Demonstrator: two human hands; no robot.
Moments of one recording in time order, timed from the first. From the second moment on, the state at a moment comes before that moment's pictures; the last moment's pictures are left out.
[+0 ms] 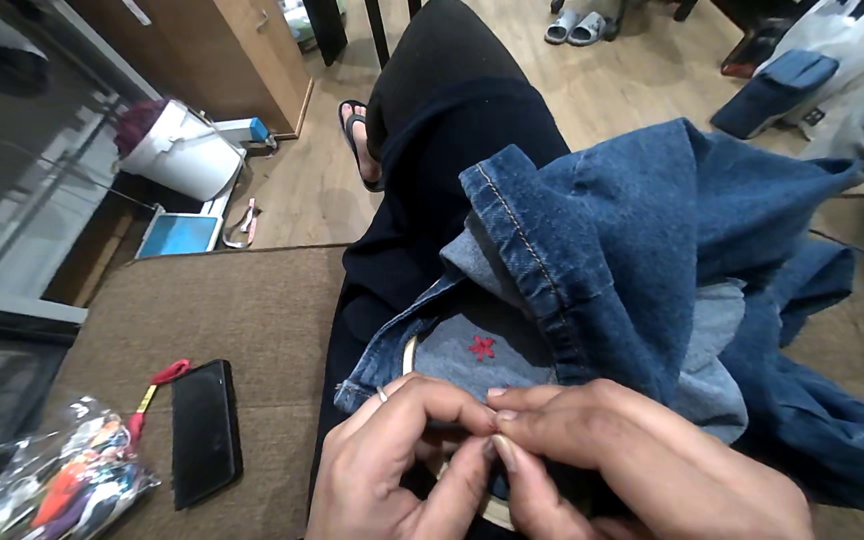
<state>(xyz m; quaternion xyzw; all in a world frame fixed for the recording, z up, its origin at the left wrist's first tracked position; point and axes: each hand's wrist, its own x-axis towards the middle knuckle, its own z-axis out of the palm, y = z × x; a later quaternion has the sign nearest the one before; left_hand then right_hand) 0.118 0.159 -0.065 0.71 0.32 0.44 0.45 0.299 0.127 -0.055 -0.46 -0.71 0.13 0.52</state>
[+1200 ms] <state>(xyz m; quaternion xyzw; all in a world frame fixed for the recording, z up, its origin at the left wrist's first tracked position) 0.123 0.171 -0.052 0.76 0.30 0.48 0.32 0.319 0.133 -0.047 -0.45 -0.70 0.27 0.48</state>
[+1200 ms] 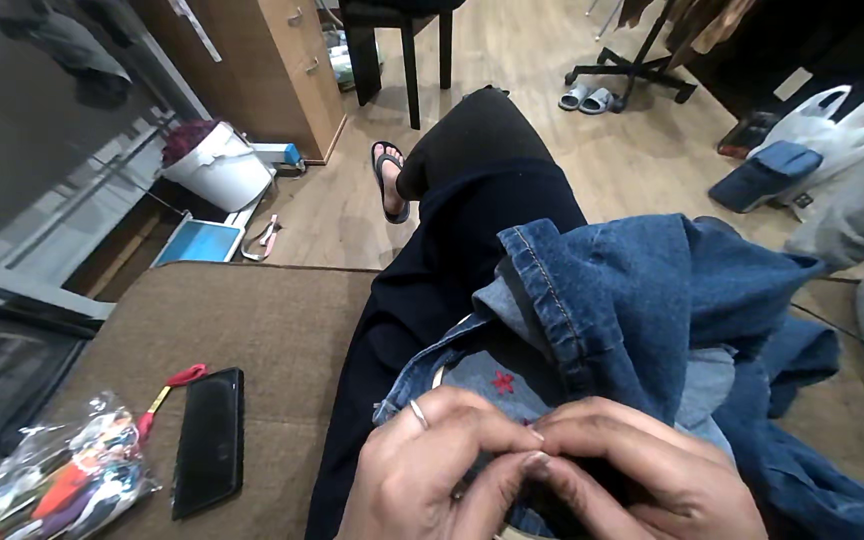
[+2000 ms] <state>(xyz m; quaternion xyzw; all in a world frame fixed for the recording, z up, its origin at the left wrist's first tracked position) 0.122 0.160 -0.065 0.83 0.35 0.43 0.08 0.321 0.139 -0.046 -0.38 -0.60 0.48 0.51</state>
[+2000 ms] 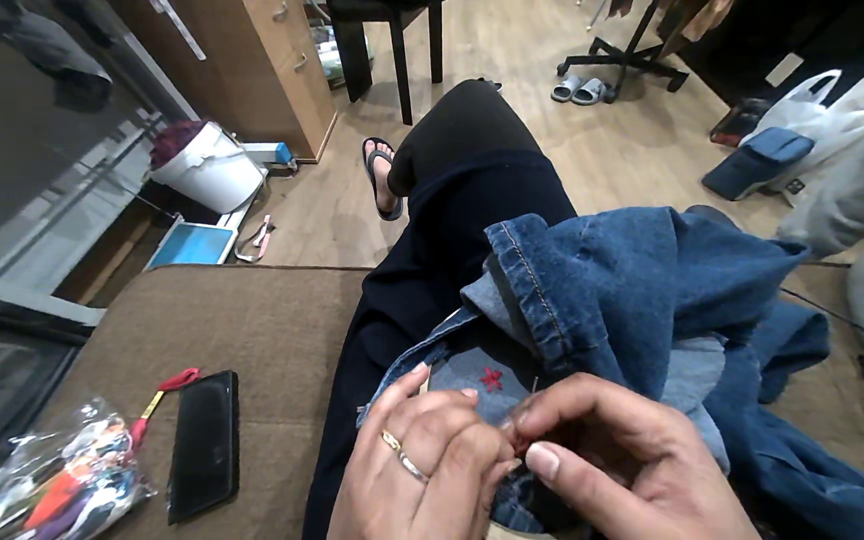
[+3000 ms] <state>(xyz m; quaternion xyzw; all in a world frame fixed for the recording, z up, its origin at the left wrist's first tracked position) 0.116 0.162 -0.061 0.80 0.34 0.47 0.18 0.323 0.144 -0.051 -0.37 -0.54 0.52 0.55</state>
